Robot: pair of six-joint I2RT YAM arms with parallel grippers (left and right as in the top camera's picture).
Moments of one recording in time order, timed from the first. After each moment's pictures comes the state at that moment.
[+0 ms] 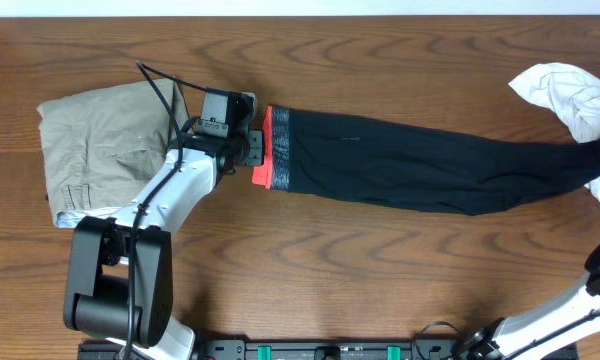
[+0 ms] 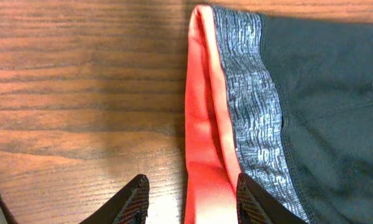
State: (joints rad) left arm -0.22 1.73 1.06 -0.35 0.13 -0.16; right arm -0.74 2.02 1.70 -0.99 -0.25 -0.01
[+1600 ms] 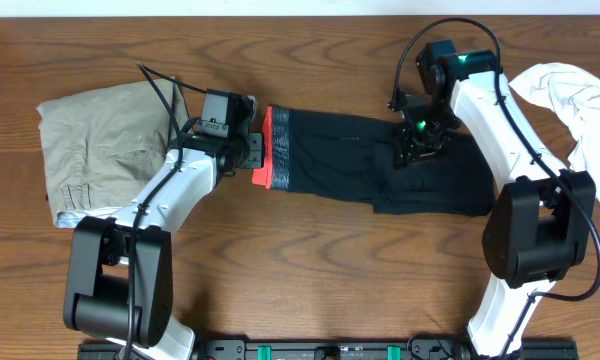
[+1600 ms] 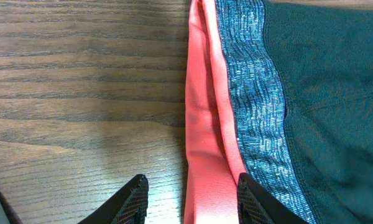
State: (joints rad) left arm -0.22 1.73 1.06 -0.38 0.13 -0.16; right arm 0.18 2.02 1.70 -1.35 -0.25 -0.12
